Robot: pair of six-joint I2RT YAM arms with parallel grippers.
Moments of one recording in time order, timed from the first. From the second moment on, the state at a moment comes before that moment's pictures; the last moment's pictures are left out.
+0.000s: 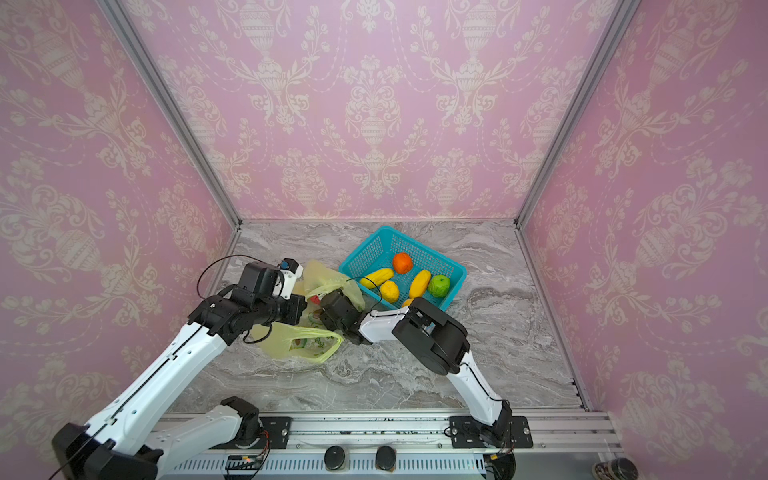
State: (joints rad) left arm -0.40 1.06 1.01 -0.85 0.12 -0.23; right arm 0.96 2.17 1.27 0.28 0.24 0.10
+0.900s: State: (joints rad) left arm -0.44 1.06 1.01 -0.84 0.15 -0.23; right arm 0.95 2.25 1.47 0.28 0.40 0.21
